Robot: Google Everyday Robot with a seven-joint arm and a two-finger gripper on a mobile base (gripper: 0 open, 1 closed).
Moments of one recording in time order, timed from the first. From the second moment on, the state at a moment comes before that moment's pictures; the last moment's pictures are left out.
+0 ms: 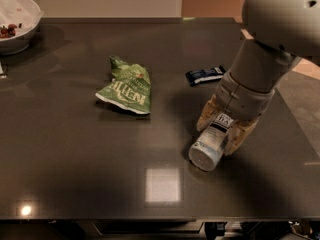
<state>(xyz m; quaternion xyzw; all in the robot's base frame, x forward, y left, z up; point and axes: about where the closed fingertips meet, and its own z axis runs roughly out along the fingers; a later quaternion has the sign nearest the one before) 0.431 -0.133 0.849 -0.90 0.42 0.07 0.08</state>
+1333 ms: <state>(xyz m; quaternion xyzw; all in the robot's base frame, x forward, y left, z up) 0.459 -0.111 0.859 -0.89 0.45 0.04 0.09</state>
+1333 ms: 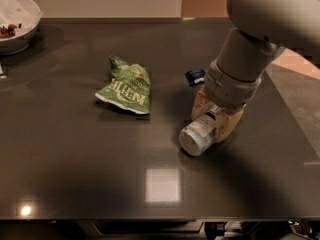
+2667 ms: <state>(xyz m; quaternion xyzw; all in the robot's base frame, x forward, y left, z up) 0.515 0.016 0.865 -0.89 0.44 0.08 0.11</state>
